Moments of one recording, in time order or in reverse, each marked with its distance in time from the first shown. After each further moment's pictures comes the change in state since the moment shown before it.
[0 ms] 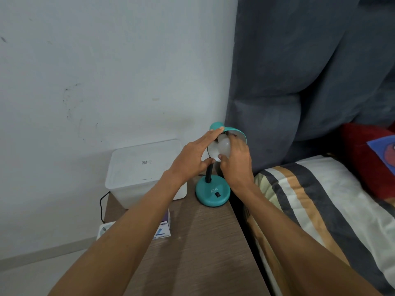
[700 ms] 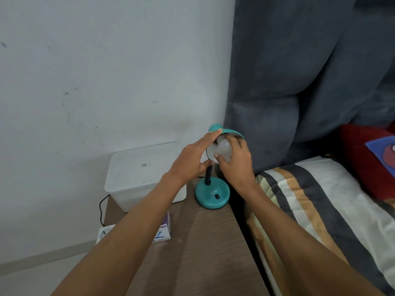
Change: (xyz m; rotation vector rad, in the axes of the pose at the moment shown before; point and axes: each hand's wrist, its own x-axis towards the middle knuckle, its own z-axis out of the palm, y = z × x) left_hand 0.000 0.003 -0.001 0.028 -0.009 -0.013; right_hand 0.004 0.003 -0.007 0.084 -0.022 0.024
